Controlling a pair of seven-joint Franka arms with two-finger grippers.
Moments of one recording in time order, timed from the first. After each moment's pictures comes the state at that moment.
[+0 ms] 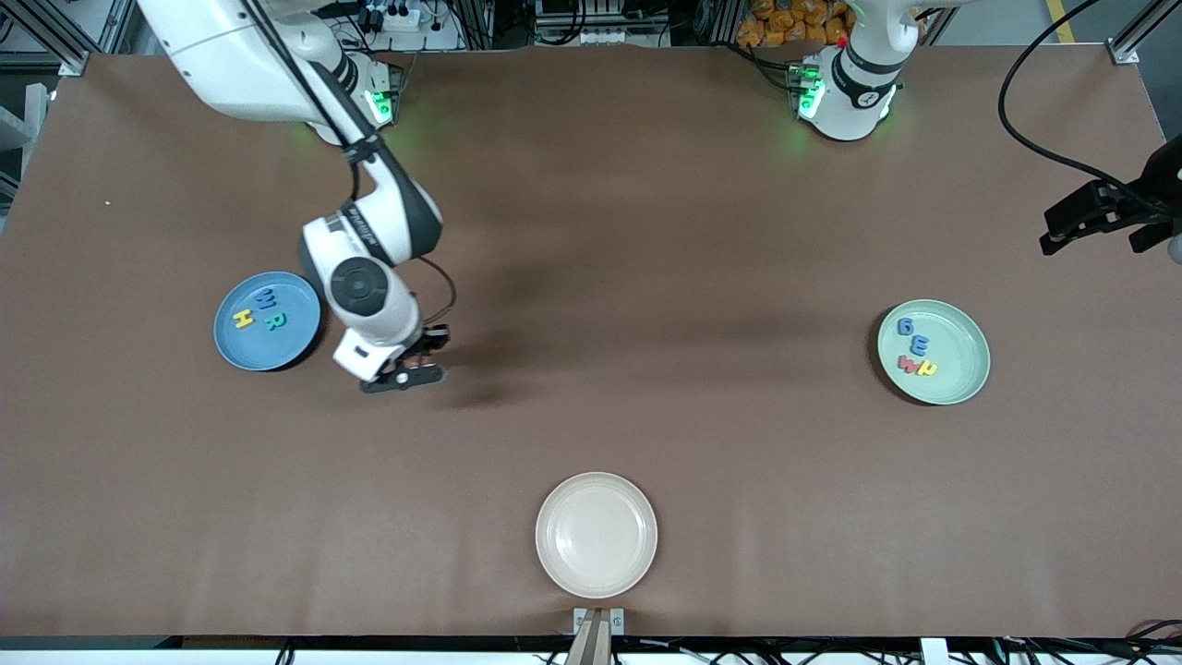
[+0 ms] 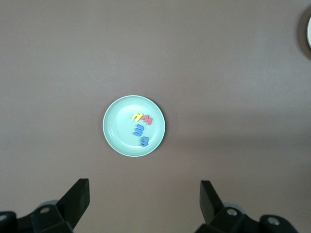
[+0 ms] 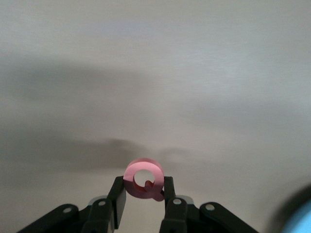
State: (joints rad) left arm 0.01 0.02 -0.04 -1.51 0.02 1.56 -0.04; right arm 0.27 0.46 0.10 -1.93 -0.18 2.24 0.25
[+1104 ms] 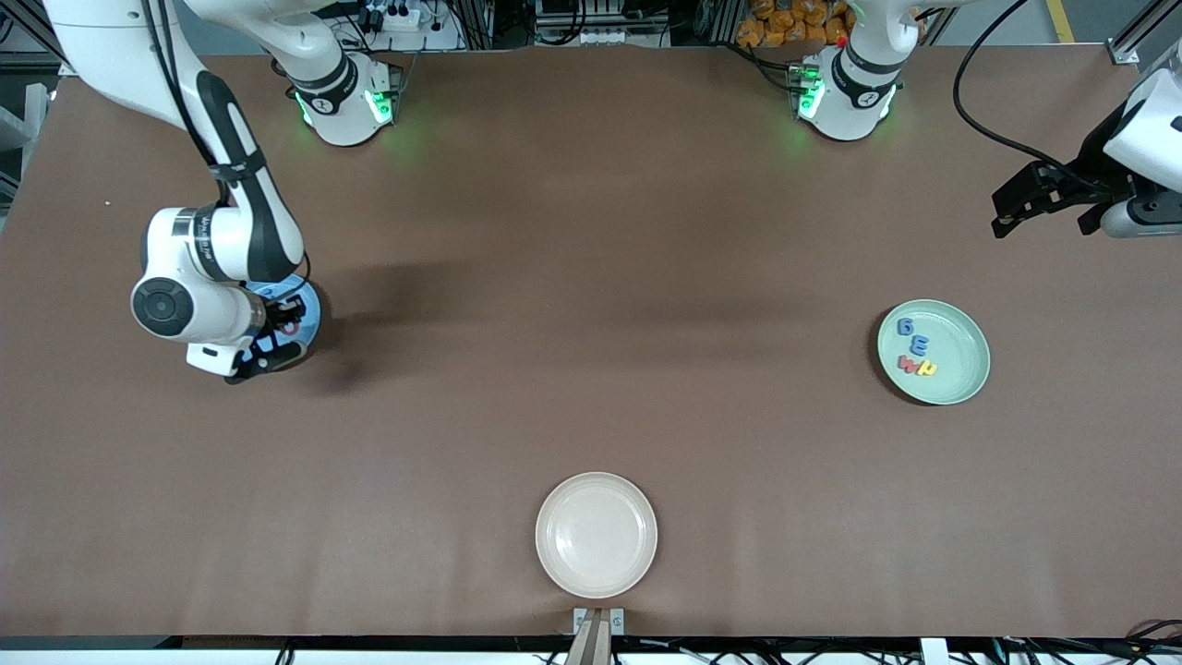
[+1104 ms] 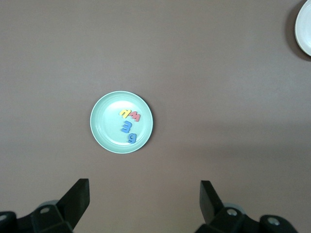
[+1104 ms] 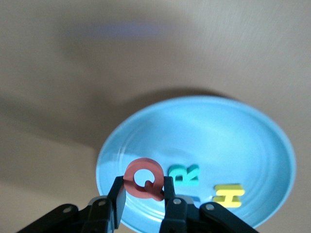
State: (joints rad) left arm 0.01 -0.09 -0.11 -1.66 0.02 1.63 -0.12; right arm 0.23 0.36 -0.26 -2.16 -0.03 2.17 -0.45
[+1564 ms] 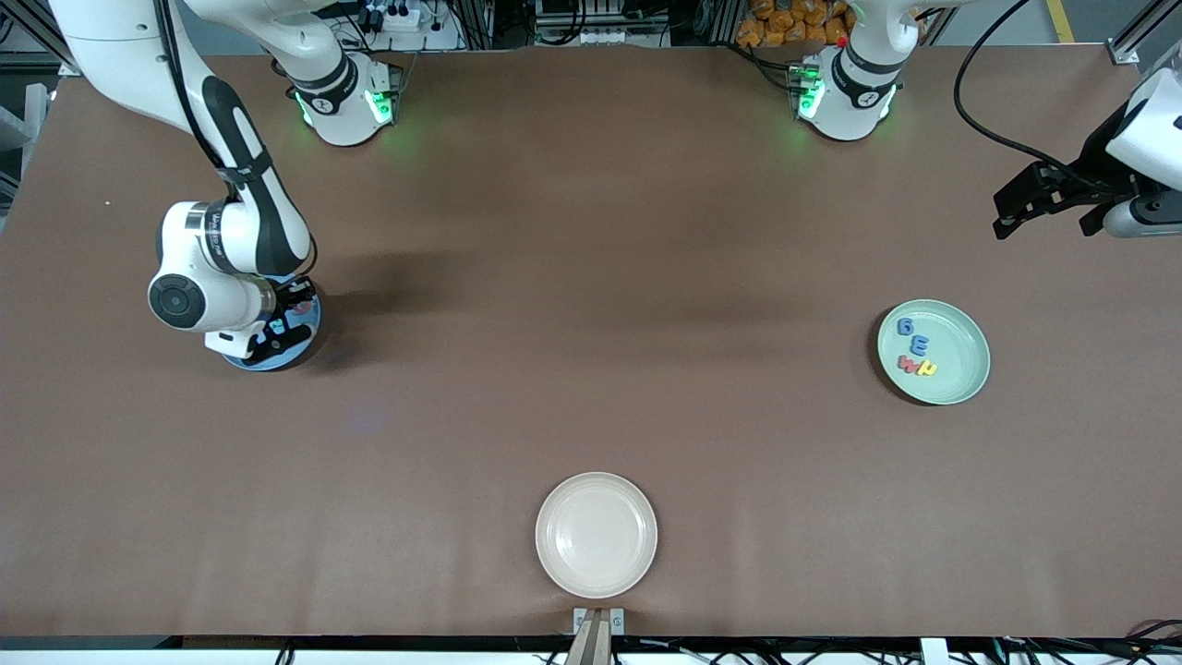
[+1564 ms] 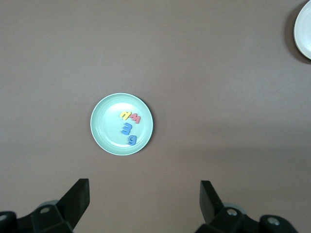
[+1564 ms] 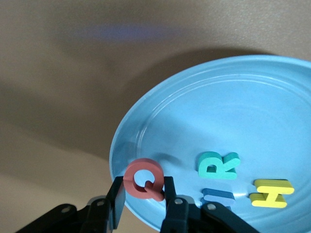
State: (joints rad) left arm 0.01 -0.09 -0.11 -1.66 0.02 1.64 -0.12; right arm 0.23 0.36 -0.25 -2.22 0.00 2.18 -0.50
